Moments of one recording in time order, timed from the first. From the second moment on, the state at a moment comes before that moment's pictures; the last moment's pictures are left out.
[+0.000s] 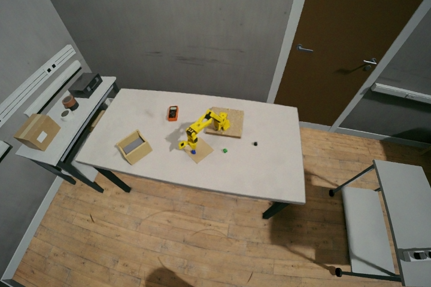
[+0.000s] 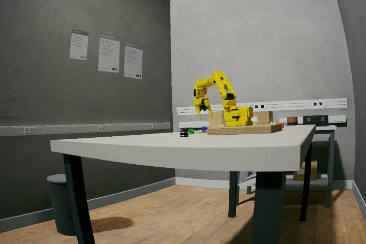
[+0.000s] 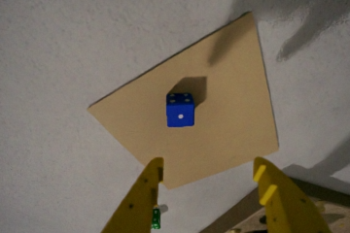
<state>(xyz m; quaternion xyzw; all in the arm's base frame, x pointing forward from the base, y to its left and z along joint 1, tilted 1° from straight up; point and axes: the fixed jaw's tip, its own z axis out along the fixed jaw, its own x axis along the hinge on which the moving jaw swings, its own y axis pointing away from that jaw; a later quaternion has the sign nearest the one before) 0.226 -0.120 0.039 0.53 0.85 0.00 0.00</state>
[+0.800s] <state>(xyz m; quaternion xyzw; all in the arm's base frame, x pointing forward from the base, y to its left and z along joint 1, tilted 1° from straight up) 0.236 -0.126 0.150 0.52 0.82 0.01 0.23</state>
